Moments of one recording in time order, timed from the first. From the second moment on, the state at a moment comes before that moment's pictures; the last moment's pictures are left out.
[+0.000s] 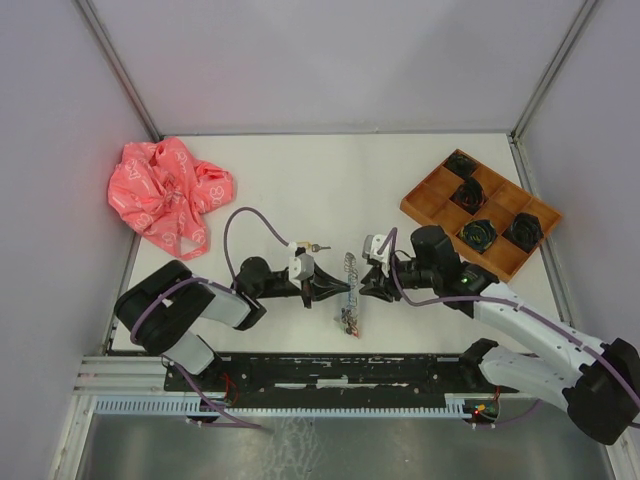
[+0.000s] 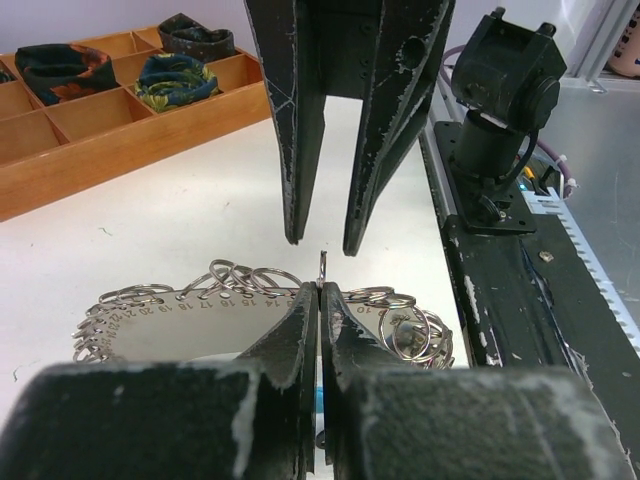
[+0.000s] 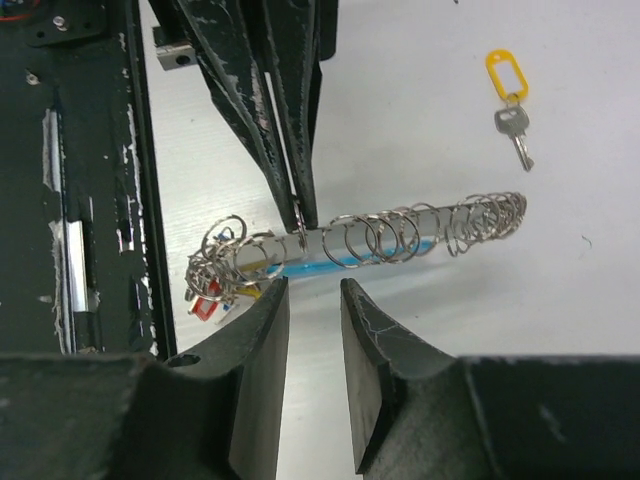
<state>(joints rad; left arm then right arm) -0.74 1.56 0.29 1.39 0.79 -0.10 0.67 1.00 0.65 -0.26 -0.60 -0.36</state>
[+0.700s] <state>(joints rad) -0.74 1.58 0.29 1.42 0.79 -0.11 0.67 1.05 0.57 -0.04 -0.72 -0.32</state>
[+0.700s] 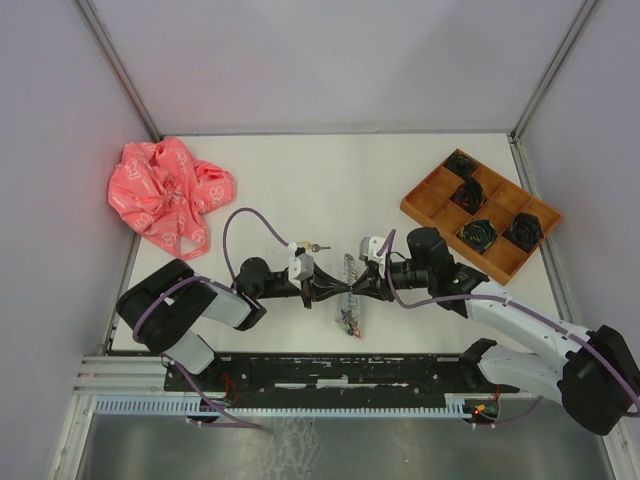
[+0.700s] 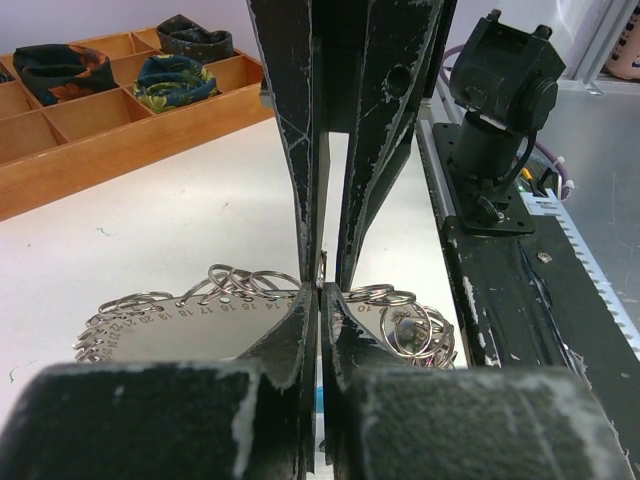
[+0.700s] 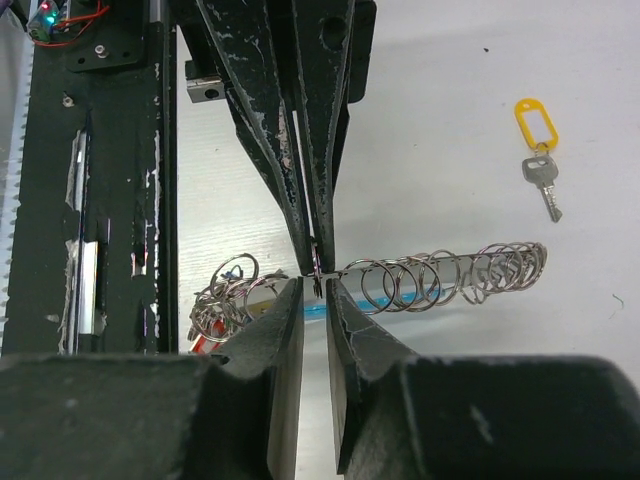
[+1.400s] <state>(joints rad) -0.74 1.57 0.29 1.38 0.79 -0.09 0.67 1.11 0.60 -0.08 -0.75 -0.38</state>
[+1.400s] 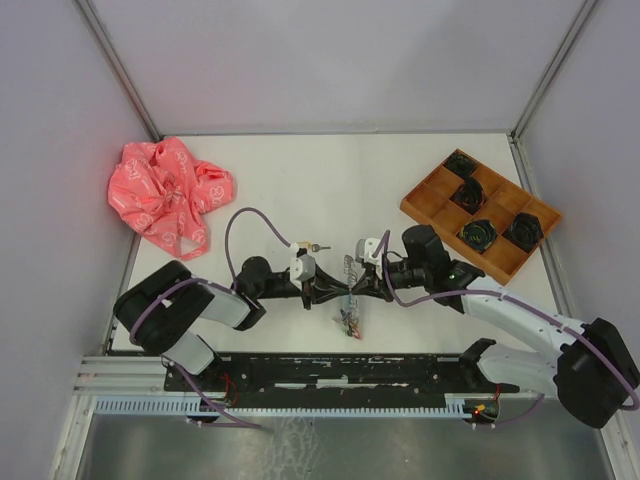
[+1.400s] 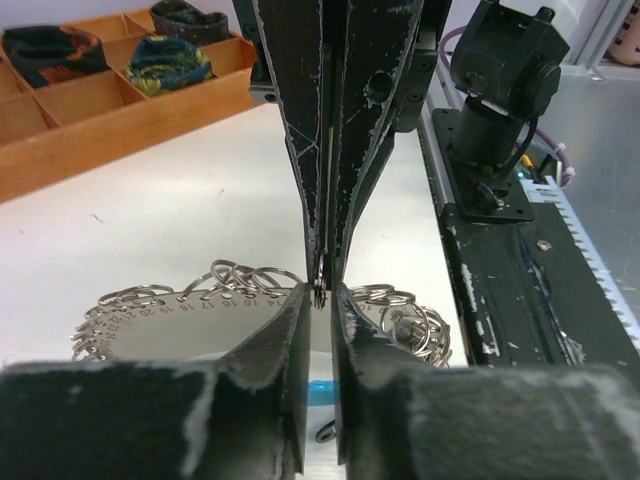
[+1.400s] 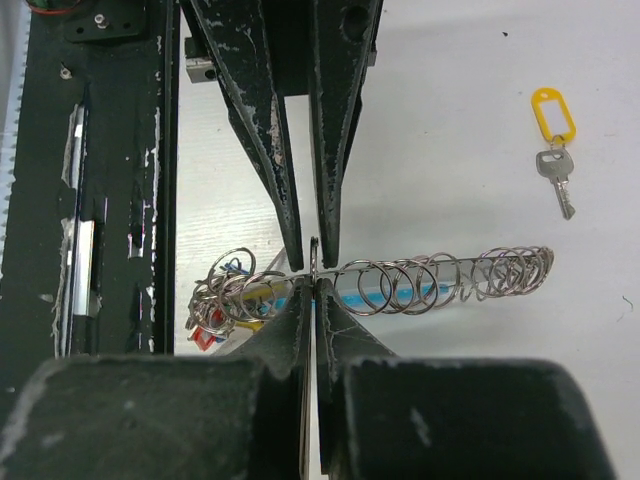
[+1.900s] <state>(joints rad) -0.74 1.27 0.28 1.05 0.46 0.04 0.69 1.03 0.78 -0.36 -0.55 -0.52</state>
